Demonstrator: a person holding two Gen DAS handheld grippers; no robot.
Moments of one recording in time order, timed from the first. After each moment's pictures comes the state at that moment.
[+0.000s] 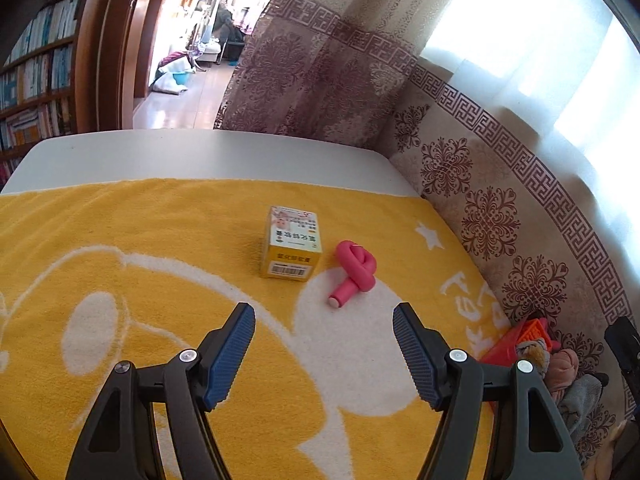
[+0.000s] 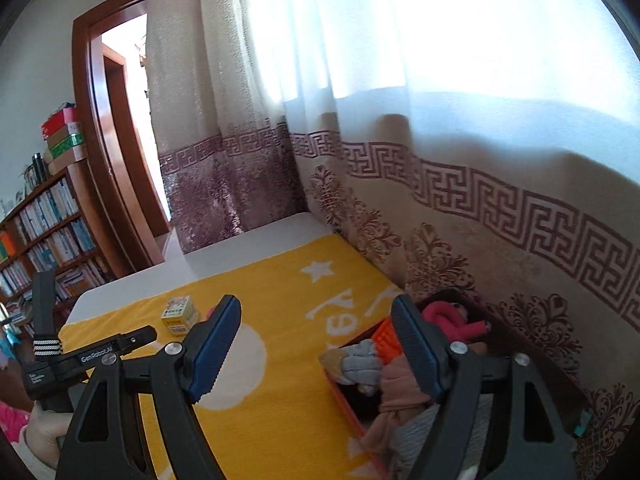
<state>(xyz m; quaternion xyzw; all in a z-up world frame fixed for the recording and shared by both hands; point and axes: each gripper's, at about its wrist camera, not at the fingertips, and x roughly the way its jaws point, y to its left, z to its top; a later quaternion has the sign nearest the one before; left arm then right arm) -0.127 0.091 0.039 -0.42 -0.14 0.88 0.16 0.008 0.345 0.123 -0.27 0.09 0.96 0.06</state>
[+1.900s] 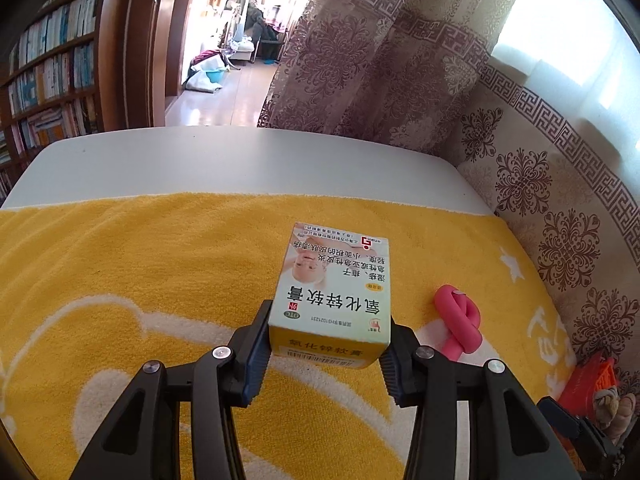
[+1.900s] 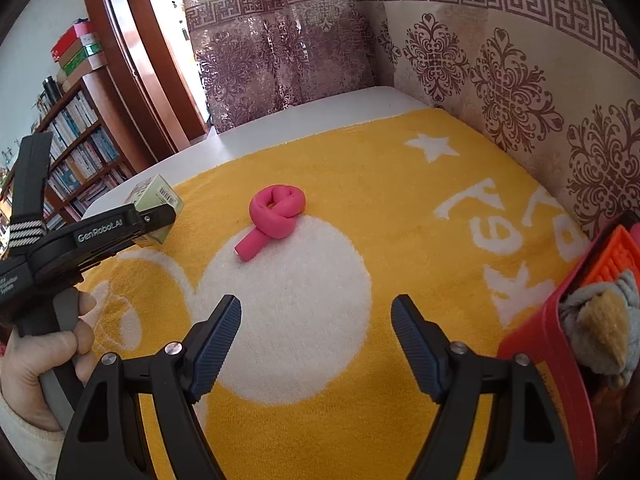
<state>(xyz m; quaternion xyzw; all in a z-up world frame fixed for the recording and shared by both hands) -0.208 0.072 -0.001 -0.43 -0.13 0.89 0.10 -0.104 0.281 -0.001 -0.44 0.10 0.89 -0.03</state>
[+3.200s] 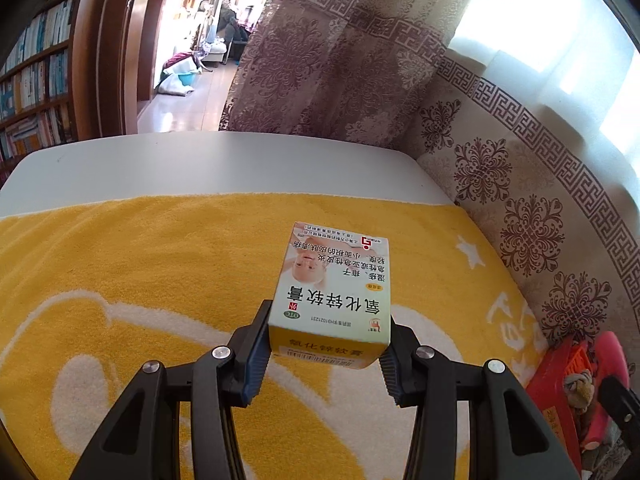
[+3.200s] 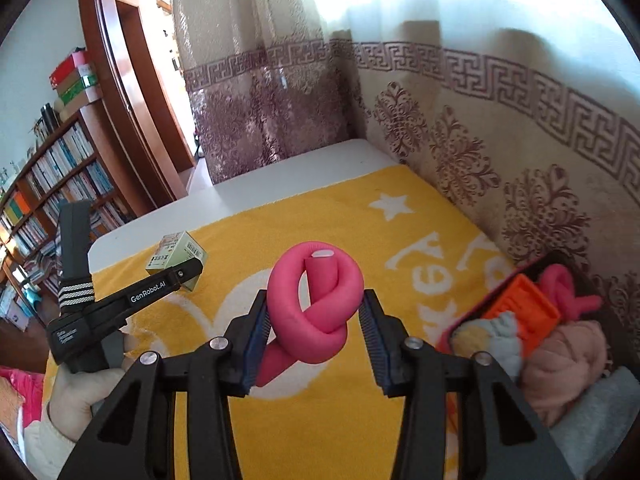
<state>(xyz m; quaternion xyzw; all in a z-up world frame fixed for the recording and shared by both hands) -0.189 0.104 0.017 -0.42 -0.12 0.89 0.16 -0.041 0.306 0.084 -0.36 0.09 0.93 0.02</state>
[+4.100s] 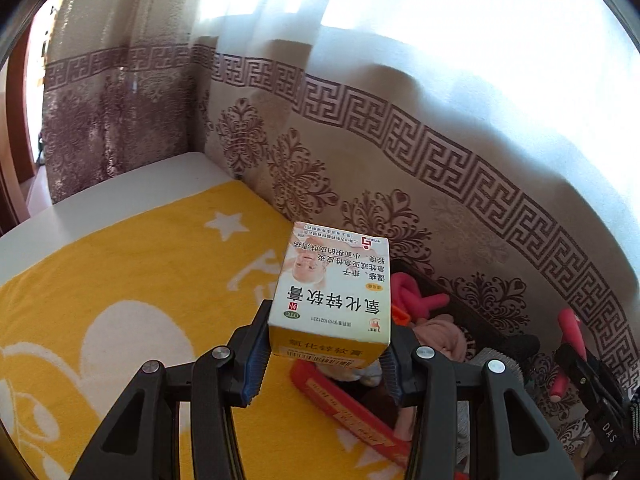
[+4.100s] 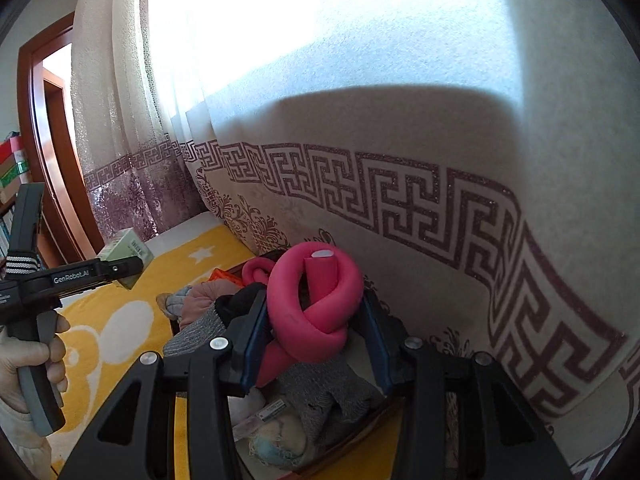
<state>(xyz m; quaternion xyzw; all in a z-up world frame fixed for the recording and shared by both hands) -0.078 0.312 0.094 -0.39 -0.01 0.84 0.36 0.139 0.470 0.104 -0.25 0.12 0.94 0.19</state>
